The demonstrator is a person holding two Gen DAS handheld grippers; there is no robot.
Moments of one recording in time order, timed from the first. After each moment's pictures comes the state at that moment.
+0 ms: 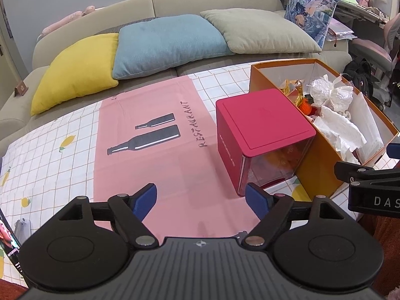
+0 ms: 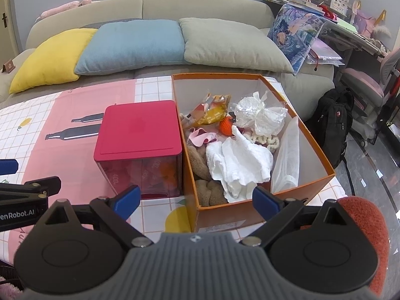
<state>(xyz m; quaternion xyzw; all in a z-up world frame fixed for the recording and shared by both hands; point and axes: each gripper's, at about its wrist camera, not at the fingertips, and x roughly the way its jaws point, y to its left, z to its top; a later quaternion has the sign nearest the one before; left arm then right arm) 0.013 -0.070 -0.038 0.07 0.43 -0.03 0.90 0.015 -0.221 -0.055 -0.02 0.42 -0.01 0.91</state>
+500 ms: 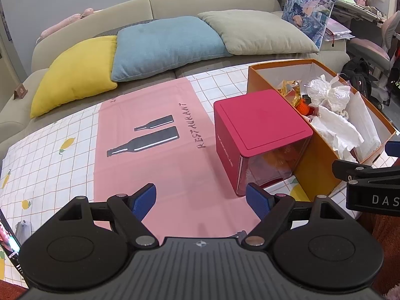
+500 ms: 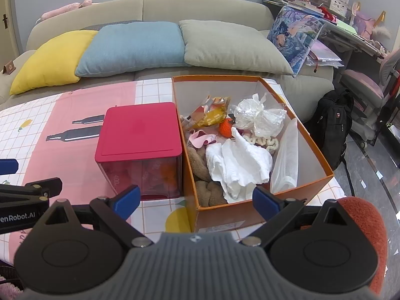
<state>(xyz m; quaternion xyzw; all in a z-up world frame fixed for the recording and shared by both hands) 0.011 -0.072 -0.036 0.07 0.43 -0.03 0.90 0.013 -0.222 -0.053 -0.02 0.42 -0.01 0.91</state>
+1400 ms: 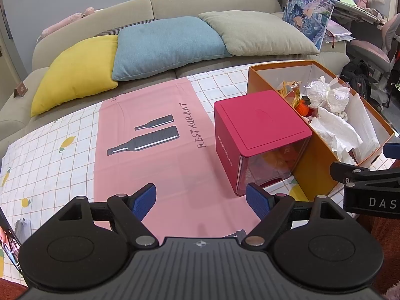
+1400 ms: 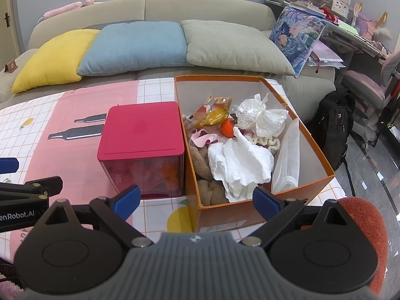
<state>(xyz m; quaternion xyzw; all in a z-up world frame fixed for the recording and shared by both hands) 0.009 -0.070 -0.035 0.07 0.43 -0.03 0.90 0.012 -0.220 -0.052 -0.03 0.42 -0.01 0.91</state>
